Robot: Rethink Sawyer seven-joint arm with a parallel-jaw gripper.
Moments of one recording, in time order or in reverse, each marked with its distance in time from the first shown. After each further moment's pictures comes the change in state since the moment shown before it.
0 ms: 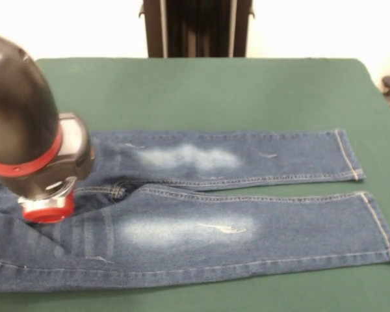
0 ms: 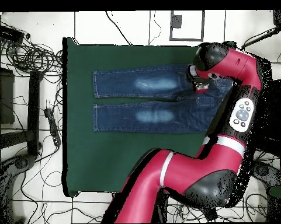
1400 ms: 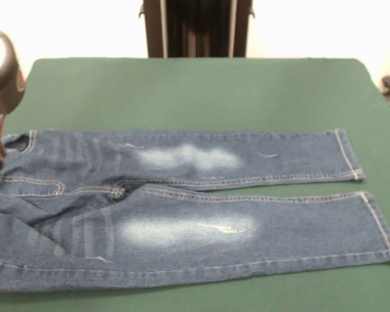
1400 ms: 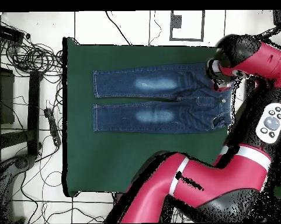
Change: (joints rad) arm -0.035 -0.181 0.065 0.106 -0.110 0.000 -0.001
